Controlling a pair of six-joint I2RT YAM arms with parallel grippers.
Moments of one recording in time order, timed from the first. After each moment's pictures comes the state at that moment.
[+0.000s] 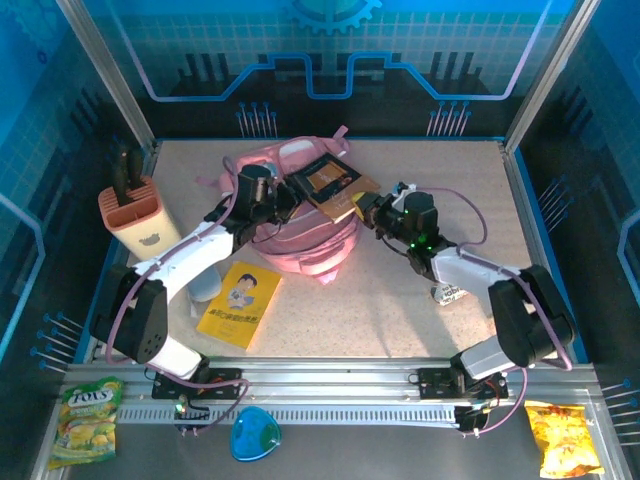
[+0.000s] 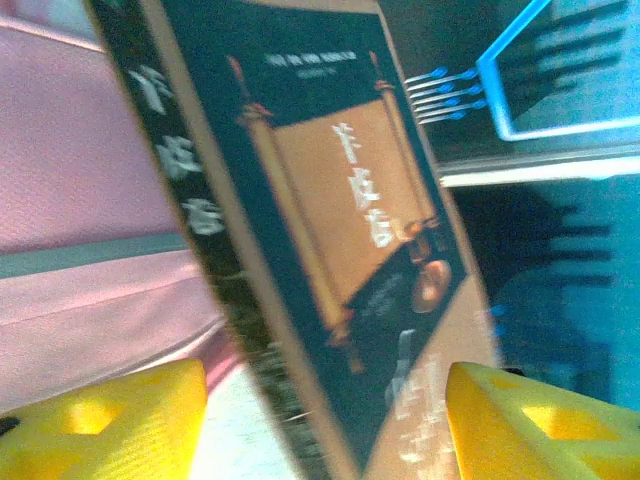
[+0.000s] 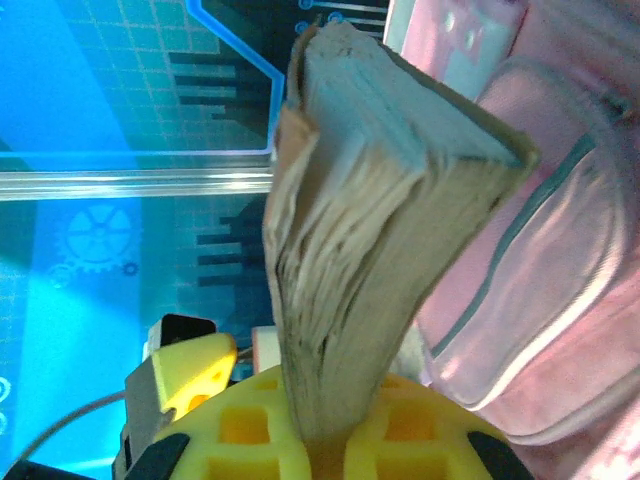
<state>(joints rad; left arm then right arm) -0.39 1.52 1.05 -0.04 0.25 -1.10 0.40 1.46 0.73 0.54 -0.34 1.42</state>
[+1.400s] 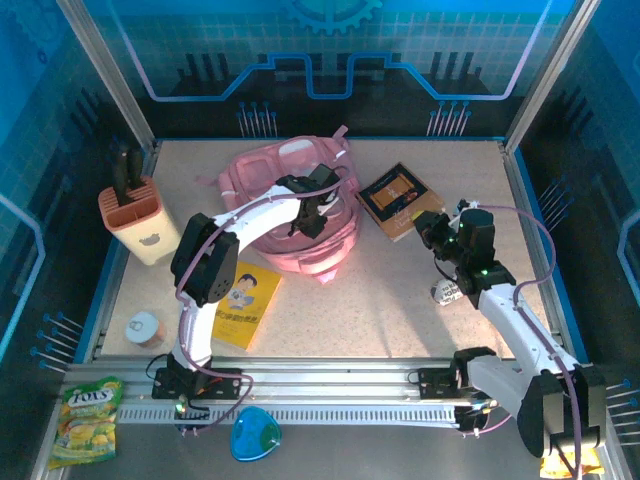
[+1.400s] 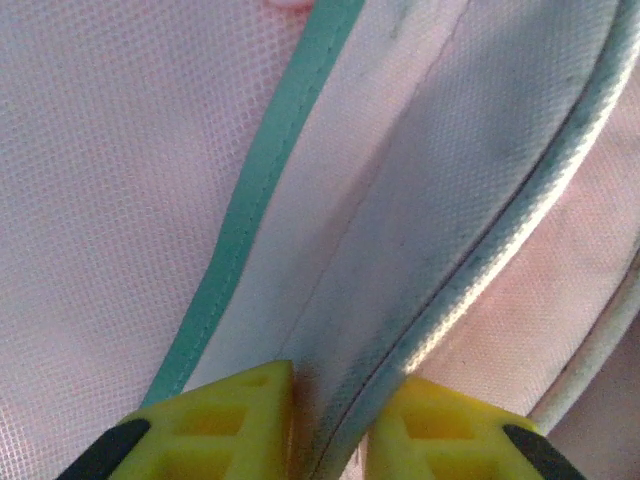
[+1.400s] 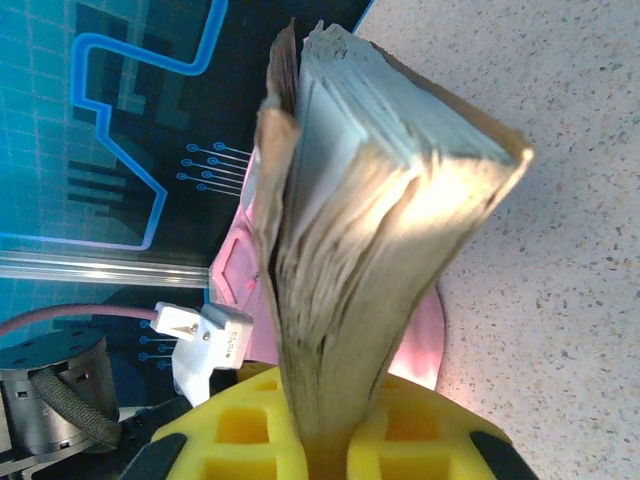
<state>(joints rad) -0.57 2.06 1.67 -0.88 -0.22 0.05 0.12 0.99 0.59 -0.02 -0.29 1.07</state>
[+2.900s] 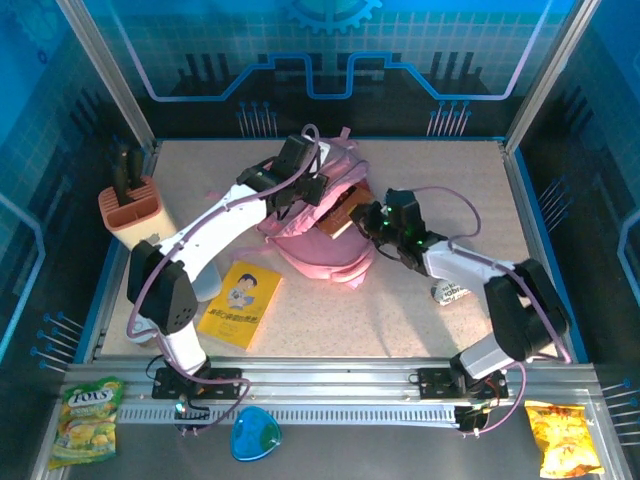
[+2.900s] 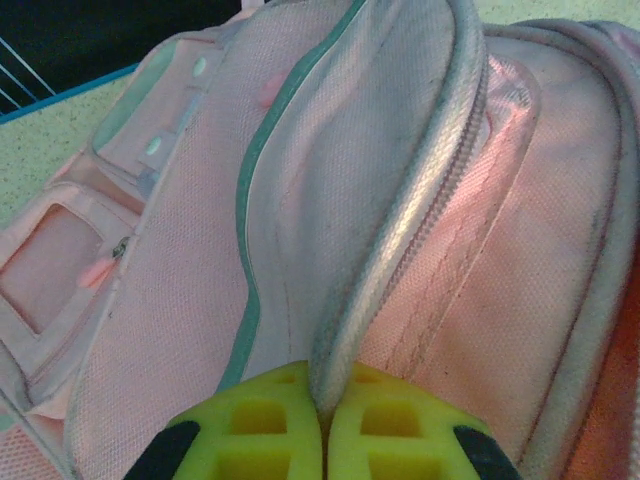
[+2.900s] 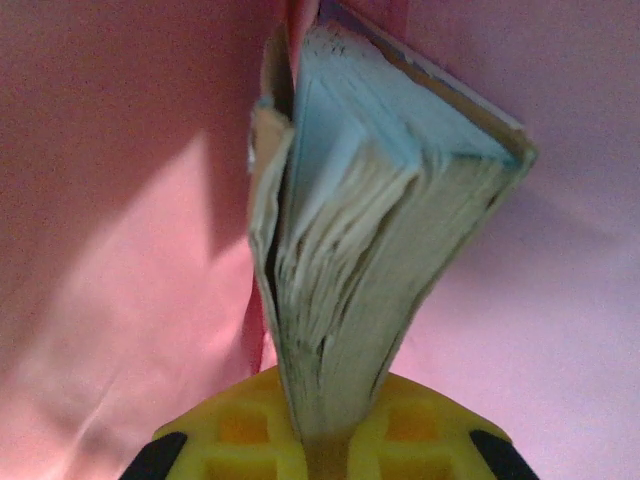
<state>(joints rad) -0.56 1.75 1.63 -0.63 -0.15 -0.12 0.48 1.57 0.85 0.26 -0.20 1.25</state>
